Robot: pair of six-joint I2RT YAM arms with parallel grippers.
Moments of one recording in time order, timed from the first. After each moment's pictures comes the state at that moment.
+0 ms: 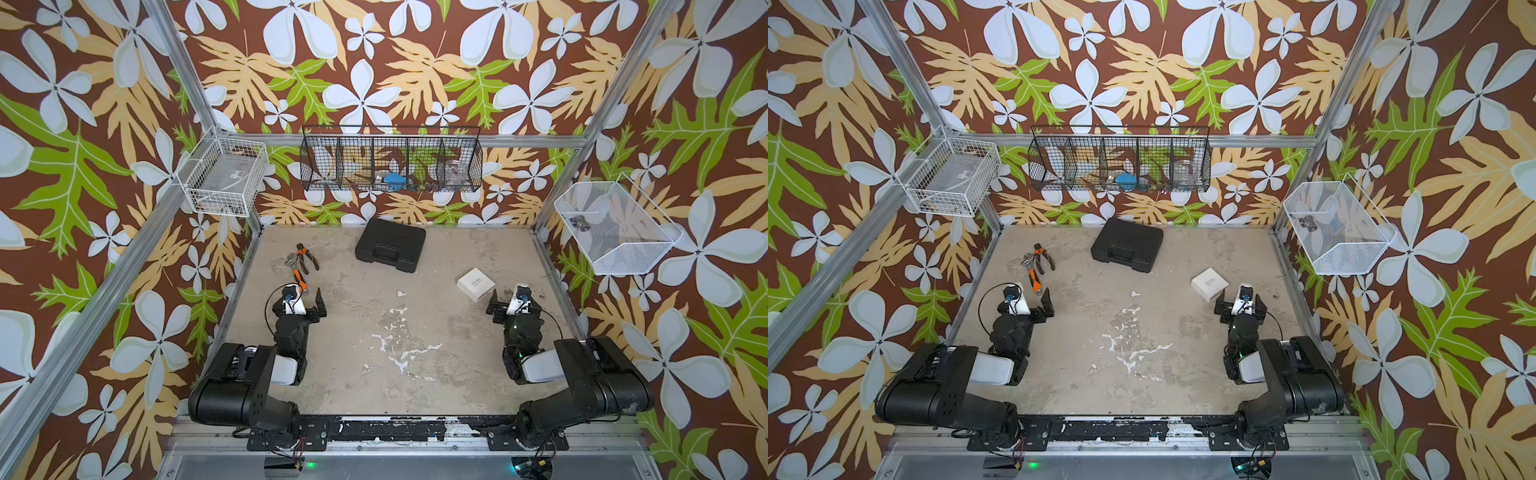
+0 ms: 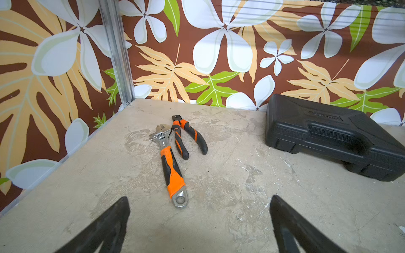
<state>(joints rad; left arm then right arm) -0.07 1.46 0.15 1.22 -0.19 -0.09 0.07 1.52 0.15 1.25 0.33 -0.02</state>
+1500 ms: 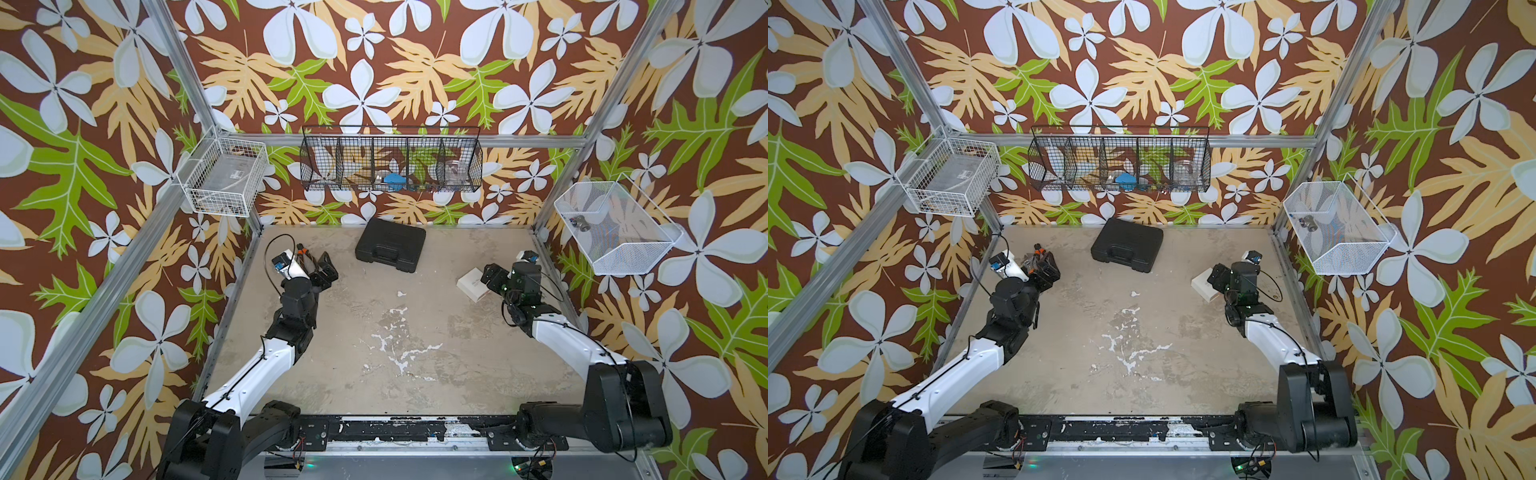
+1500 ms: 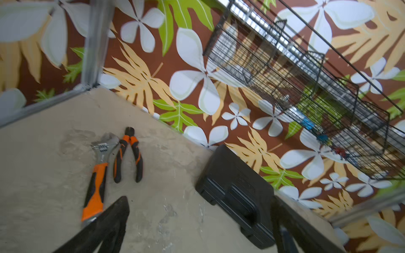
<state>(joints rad) -0.29 1.13 0.60 0.39 -0.30 -0.61 0.07 1.40 0.76 0.08 0.11 0.57</state>
